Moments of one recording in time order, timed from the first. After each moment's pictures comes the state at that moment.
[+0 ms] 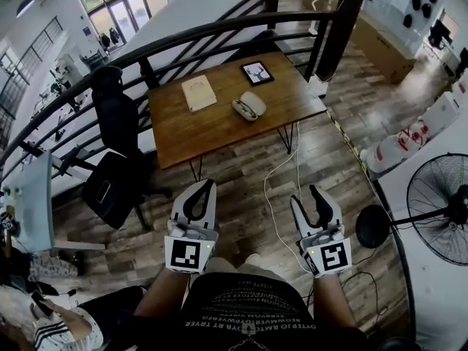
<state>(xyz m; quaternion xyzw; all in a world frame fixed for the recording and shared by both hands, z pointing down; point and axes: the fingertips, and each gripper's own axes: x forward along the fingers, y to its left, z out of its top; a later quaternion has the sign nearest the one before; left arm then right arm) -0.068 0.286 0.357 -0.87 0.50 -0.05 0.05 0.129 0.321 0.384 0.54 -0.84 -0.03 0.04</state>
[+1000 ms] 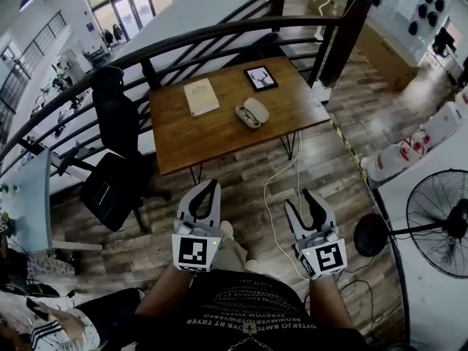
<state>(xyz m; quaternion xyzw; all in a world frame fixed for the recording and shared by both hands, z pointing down) -0.067 0.236 0.378 -0.85 0.51 -0.06 0.03 0.109 0.277 0.398 0.51 -0.86 0.00 0.05</state>
